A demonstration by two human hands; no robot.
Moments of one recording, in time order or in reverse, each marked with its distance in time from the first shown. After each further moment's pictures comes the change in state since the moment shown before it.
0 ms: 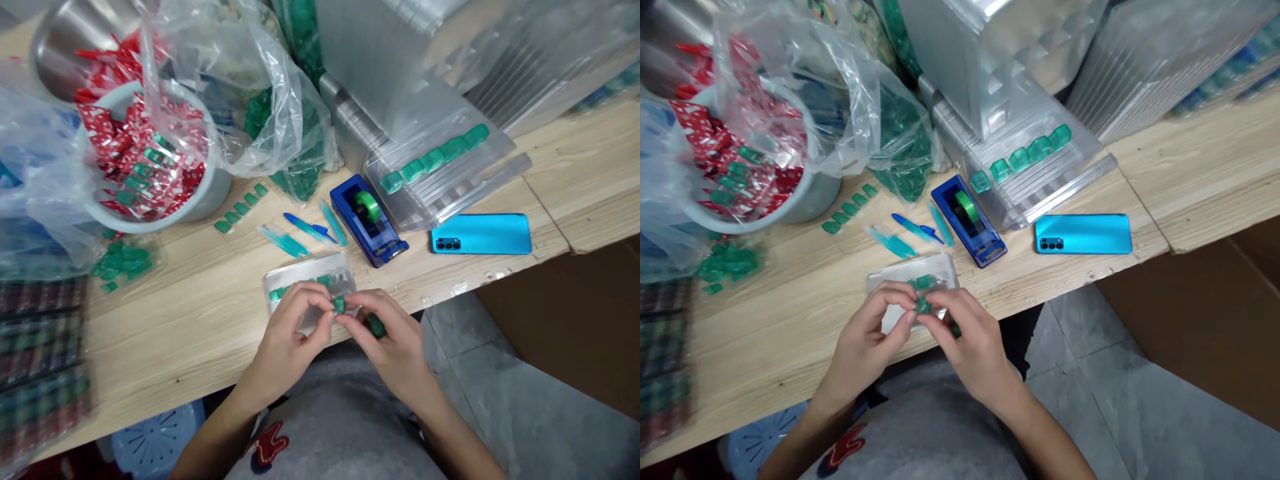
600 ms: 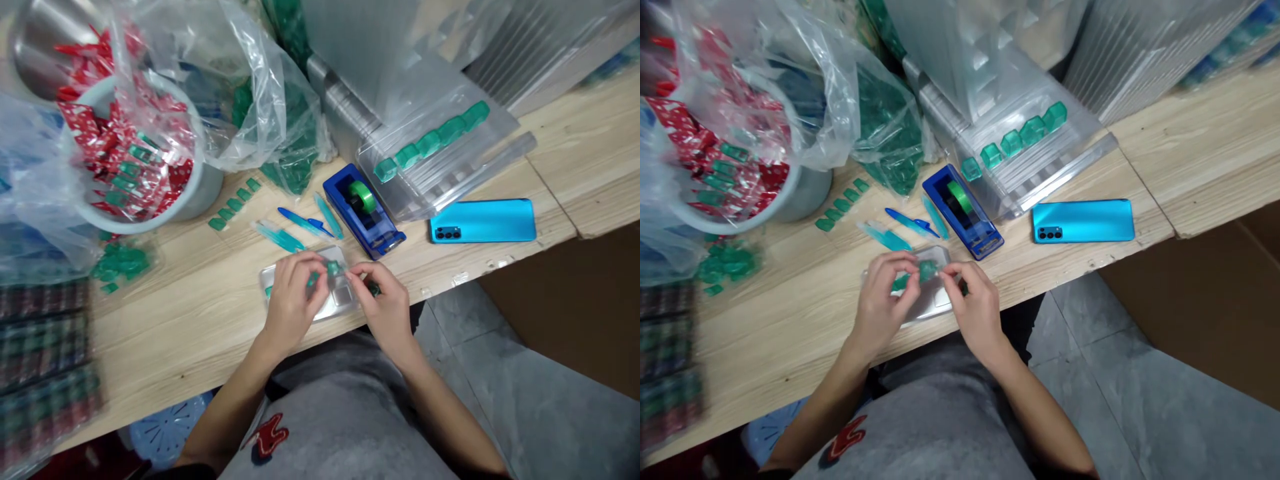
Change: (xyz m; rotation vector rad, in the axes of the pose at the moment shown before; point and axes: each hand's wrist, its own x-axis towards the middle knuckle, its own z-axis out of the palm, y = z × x) left_hand 0.025 -0.029 0.016 0.384 0.136 0.213; right_hand 0.012 0.034 0.014 -0.013 0.140 0.269
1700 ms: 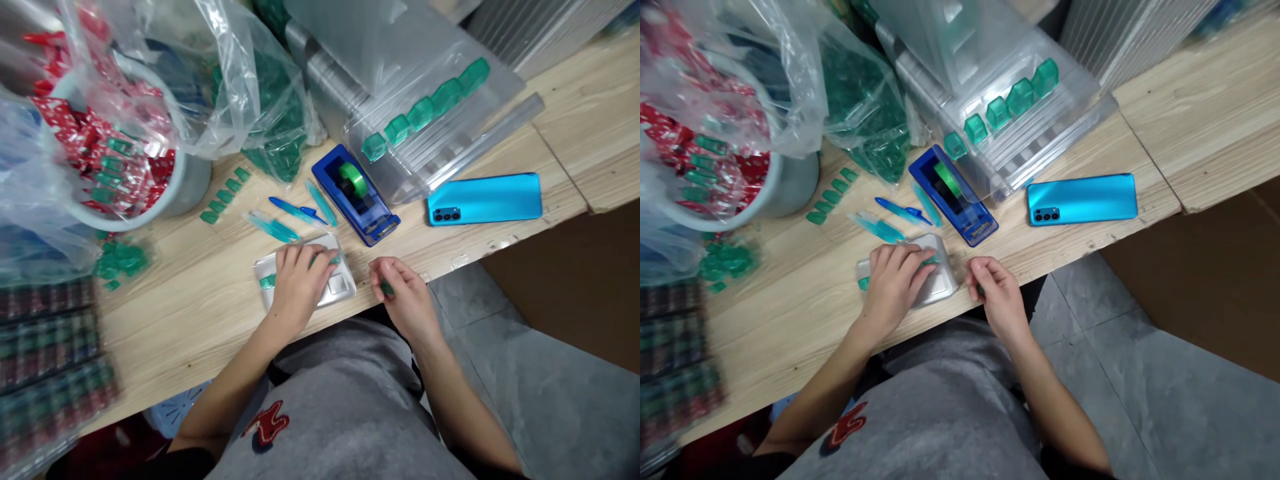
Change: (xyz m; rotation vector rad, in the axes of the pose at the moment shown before) left_hand -0.001 -0.007 0.017 0.389 -0.143 0.222; right_hand -0.007 0.022 -0.024 0.666 -0.055 0.514
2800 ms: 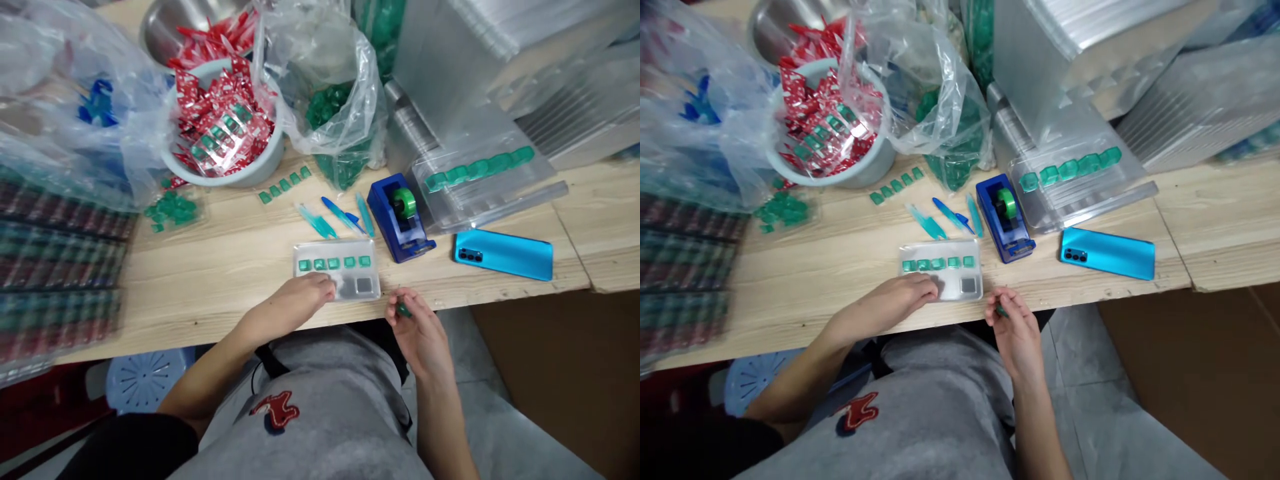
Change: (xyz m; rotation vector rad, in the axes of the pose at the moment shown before) left_hand -0.038 -0.018 -0.046 -0.345 -0.617 -0.071; right_hand -0.025 0.002 0.002 0.179 -0.017 0.117
